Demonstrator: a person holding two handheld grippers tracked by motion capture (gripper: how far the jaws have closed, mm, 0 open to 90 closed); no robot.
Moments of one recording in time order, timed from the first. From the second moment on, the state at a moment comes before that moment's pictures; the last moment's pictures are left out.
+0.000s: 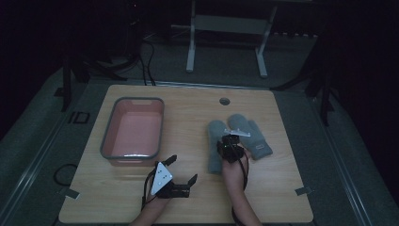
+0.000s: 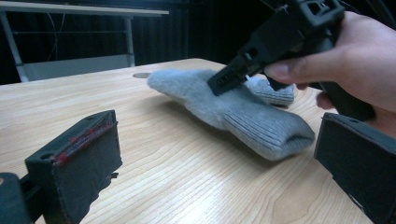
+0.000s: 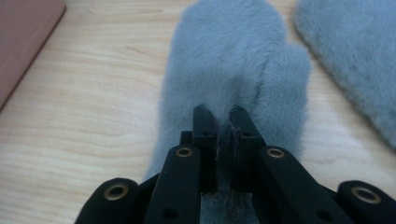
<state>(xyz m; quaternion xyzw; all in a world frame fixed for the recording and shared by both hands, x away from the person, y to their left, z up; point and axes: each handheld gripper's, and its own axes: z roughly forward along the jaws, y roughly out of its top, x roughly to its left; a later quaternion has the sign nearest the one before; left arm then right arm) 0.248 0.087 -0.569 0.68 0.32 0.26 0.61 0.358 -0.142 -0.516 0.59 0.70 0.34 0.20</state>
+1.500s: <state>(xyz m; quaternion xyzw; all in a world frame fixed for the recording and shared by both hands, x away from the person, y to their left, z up) 0.248 0.089 -0.569 0.67 0.32 0.26 0.61 0.380 -0.218 -0.471 0.43 0.78 0.42 0.15</state>
